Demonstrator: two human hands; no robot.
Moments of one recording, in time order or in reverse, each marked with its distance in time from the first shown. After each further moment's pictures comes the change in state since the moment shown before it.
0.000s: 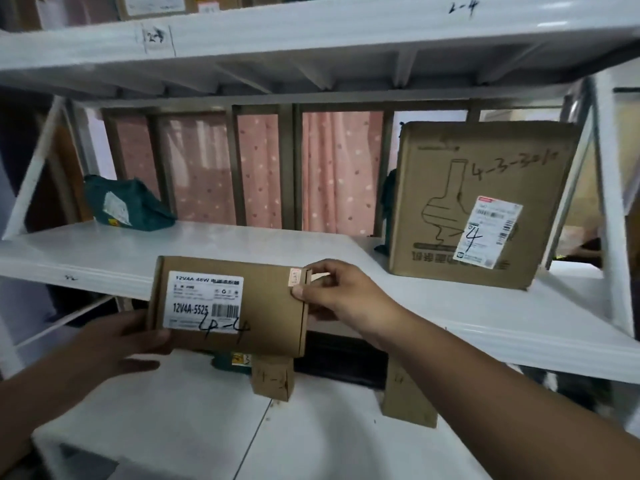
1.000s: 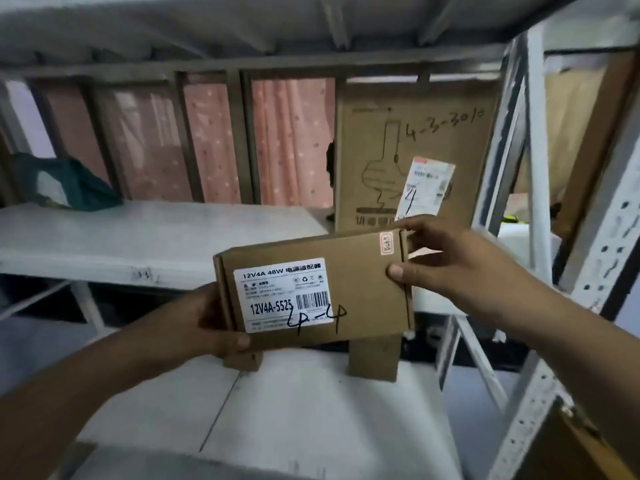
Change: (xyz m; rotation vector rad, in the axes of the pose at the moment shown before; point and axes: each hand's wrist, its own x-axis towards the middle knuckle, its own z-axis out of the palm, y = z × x) left_hand -0.045 0.051 0.192 0.280 -0.444 0.209; right_hand -0.146 -0.020 -0.153 -0.406 0.223 -0.129
